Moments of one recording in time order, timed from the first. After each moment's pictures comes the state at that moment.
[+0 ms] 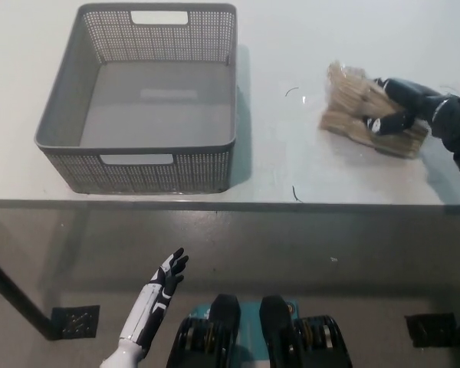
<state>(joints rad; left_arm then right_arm) -0.09 0.10 -0.15 0.39 0.11 -0.43 -0.01 -1.18 -0.35 0.34 1.38 -0.52 -0.22 0.17</state>
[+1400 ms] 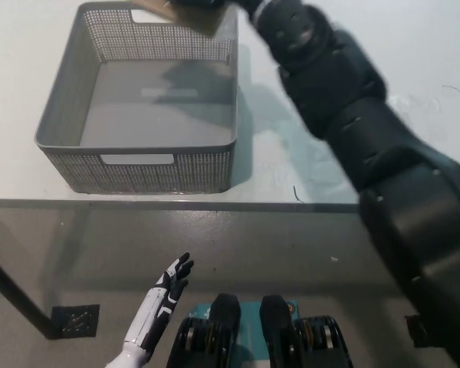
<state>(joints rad) -0.09 0.10 -0.16 0.40 0.12 -0.43 -0.02 -1.46 0.05 0.11 1.30 -0.31 -0.24 0.07</state>
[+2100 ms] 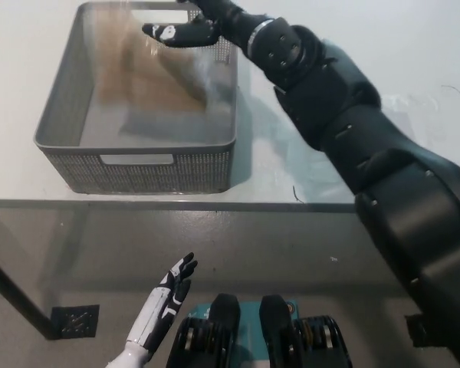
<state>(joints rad) -0.09 0.11 -0.17 0.38 0.16 -0.43 -0.02 -1.46 0.02 0.19 1.37 -0.31 -0.18 0.20</state>
